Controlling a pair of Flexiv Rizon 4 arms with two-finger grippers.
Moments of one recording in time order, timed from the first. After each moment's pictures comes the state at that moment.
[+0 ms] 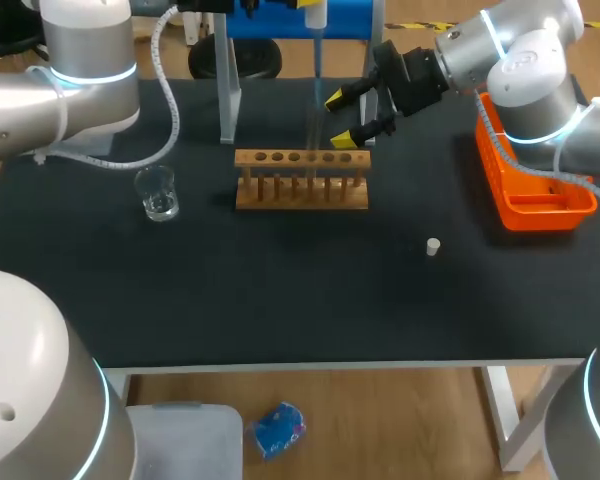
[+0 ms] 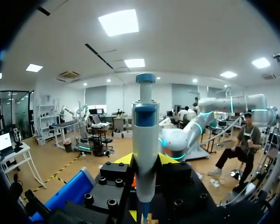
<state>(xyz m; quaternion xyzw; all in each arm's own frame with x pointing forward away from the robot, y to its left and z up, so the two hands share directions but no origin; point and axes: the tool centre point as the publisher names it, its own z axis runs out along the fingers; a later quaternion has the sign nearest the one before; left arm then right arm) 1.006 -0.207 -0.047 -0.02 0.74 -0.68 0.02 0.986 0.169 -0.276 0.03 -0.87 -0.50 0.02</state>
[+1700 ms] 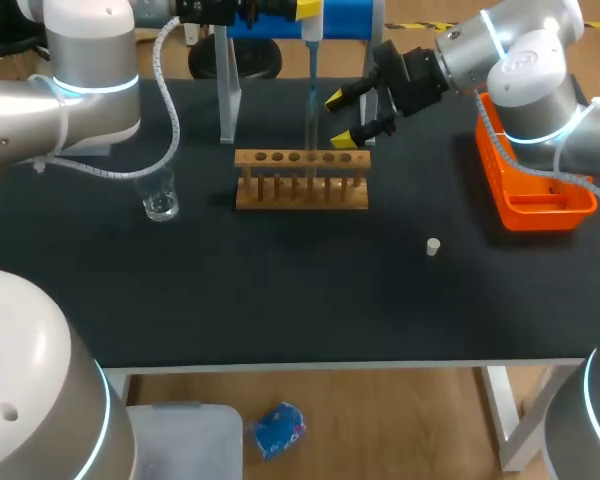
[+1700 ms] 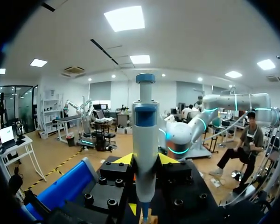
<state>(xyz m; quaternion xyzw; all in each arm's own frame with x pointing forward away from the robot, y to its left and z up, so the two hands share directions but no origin) 1.009 -0.205 -0.069 -0.04 0.75 -0.67 0.02 0.986 0.169 -0.276 0.03 -0.87 -0.50 0.02</state>
